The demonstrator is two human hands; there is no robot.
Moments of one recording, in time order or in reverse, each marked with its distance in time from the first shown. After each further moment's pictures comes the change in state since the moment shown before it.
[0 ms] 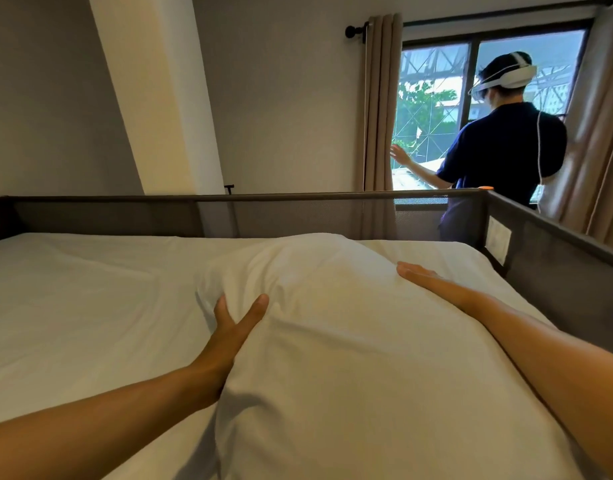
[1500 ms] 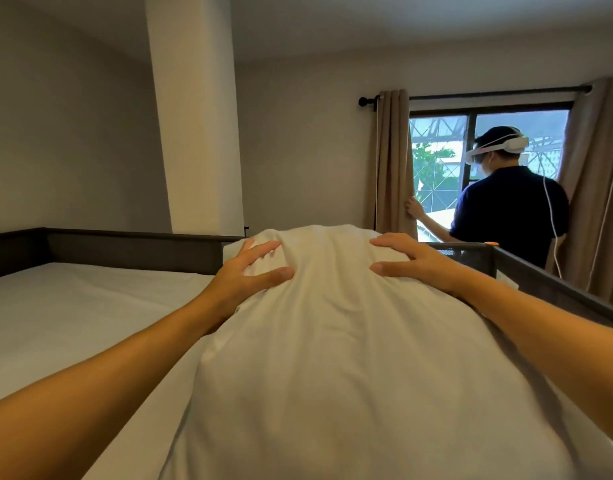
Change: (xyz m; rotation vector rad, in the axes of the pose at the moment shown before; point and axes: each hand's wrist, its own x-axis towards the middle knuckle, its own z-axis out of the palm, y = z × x) left_hand -0.005 0.117 -0.082 0.268 -0.054 0.548; right_hand -0.036 -0.158 0.015 -0.273 0.081 -0.397
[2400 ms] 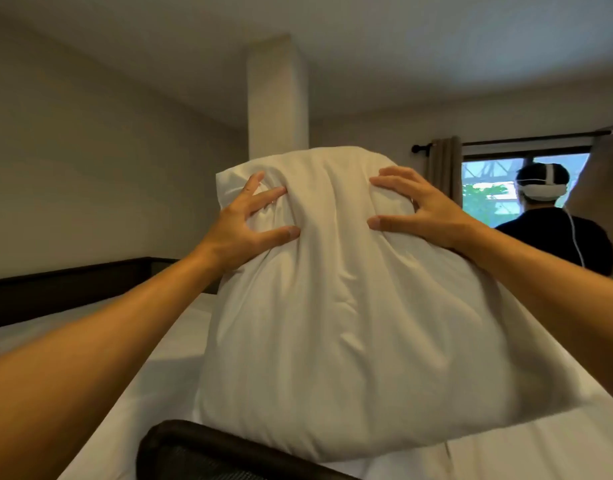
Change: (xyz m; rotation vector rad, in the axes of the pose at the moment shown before) left_hand -0.099 0.067 -0.210 0.241 0.312 0.456; right_hand -0.022 -0.241 0.036 -0.115 0.239 -0.526
